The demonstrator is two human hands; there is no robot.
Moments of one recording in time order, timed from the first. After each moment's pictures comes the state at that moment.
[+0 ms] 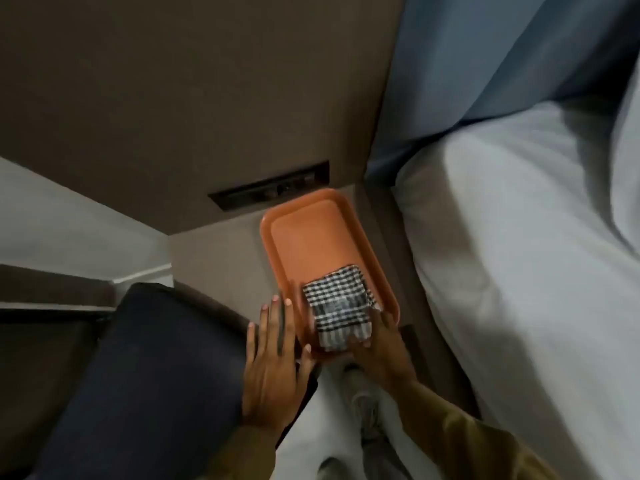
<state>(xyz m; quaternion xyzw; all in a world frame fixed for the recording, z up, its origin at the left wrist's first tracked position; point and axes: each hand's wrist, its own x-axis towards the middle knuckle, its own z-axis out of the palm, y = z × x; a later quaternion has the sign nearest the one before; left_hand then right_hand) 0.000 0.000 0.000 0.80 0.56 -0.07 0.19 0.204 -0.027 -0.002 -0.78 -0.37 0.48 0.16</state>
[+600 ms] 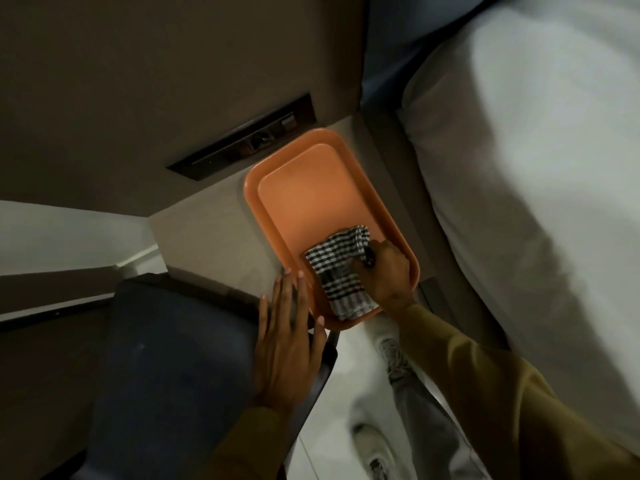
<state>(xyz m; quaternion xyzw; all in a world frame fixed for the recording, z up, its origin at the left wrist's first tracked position) 0.006 0.025 -0.013 0.82 0.52 -0.11 0.22 0.219 0.044 -0.049 -0.81 -0.33 0.47 0.12</state>
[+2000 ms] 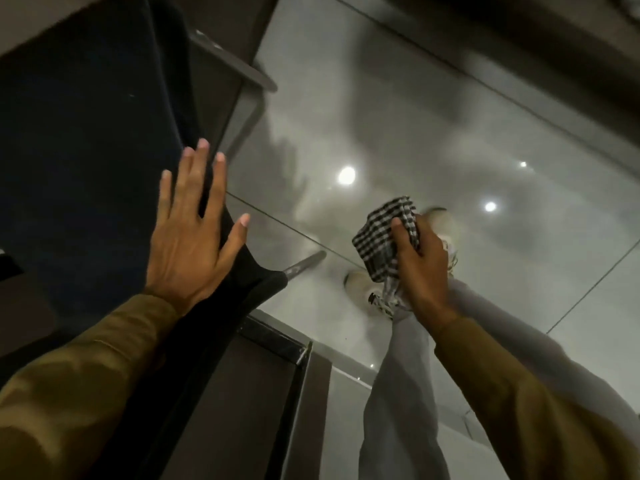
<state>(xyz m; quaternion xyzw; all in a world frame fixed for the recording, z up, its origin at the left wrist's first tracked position) -0.226 -0.193 -0.029 0.97 0.14 -0.20 0.06 -0.137 -0.478 -0.092 -0.75 0.21 0.37 0.50</state>
